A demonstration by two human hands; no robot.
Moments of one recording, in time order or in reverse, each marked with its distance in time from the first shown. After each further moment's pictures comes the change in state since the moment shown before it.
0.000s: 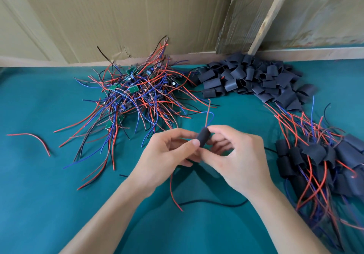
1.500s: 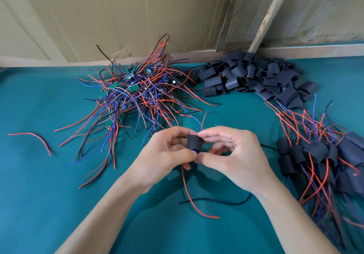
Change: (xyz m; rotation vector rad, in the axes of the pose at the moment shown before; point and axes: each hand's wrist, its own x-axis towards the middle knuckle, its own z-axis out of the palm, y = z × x) left_hand 0.005 -0.004 -0.010 -0.061 -0.111 0.008; right_hand 0.002 -0.004 -0.008 0.247 -0.218 0.224
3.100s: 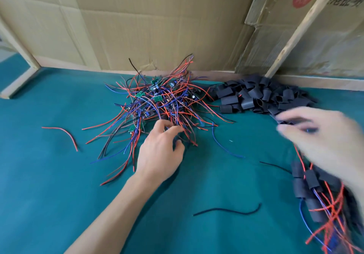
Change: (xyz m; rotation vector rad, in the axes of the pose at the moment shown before) left_hand 0.008 -0.006 -0.029 1.081 0.606 0.202; right_hand 0.009 -0.071 -0.099 -0.700 0.230 0.070
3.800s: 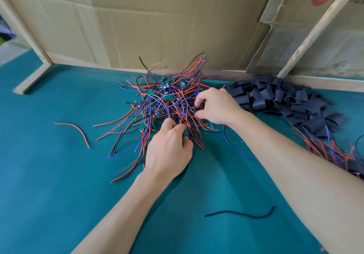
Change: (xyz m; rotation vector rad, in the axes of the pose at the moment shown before) left_hand 0.003 0.002 -0.008 0.108 -0.020 -0.059; right_hand 0.121 -0.100 0.160 -0.165 -0.338 -0.295
